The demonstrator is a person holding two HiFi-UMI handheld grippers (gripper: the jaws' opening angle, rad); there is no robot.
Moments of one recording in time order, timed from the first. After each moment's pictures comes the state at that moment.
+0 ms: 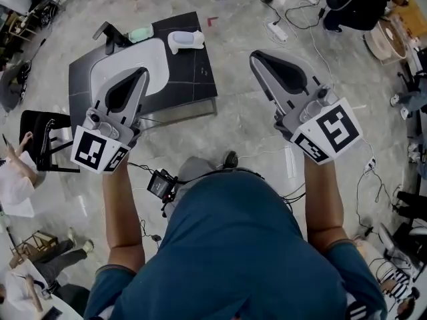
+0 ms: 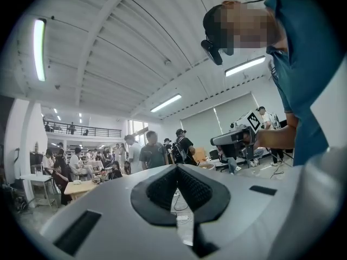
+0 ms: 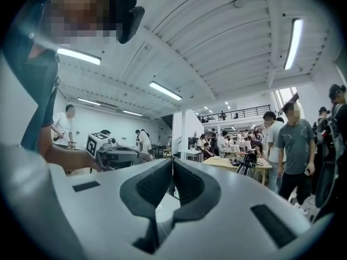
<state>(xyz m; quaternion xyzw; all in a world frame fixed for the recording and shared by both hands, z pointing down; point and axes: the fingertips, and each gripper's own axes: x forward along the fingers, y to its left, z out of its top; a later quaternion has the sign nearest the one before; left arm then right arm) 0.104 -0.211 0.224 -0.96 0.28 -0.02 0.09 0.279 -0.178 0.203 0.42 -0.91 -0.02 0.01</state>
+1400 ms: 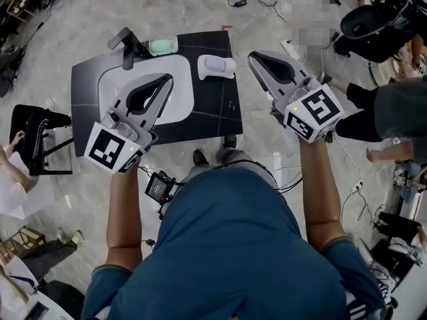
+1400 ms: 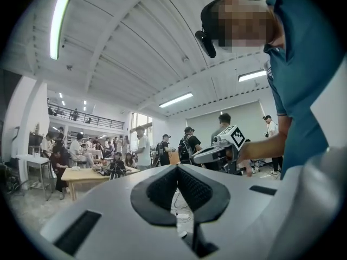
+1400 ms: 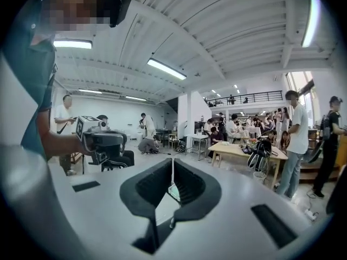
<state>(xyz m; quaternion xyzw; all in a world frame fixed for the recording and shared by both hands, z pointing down) 0.029 -0.370 0.265 -0.96 0.27 -0.01 0.03 0.181 -0.402 0.283 0.38 -0.92 0.02 0.08</state>
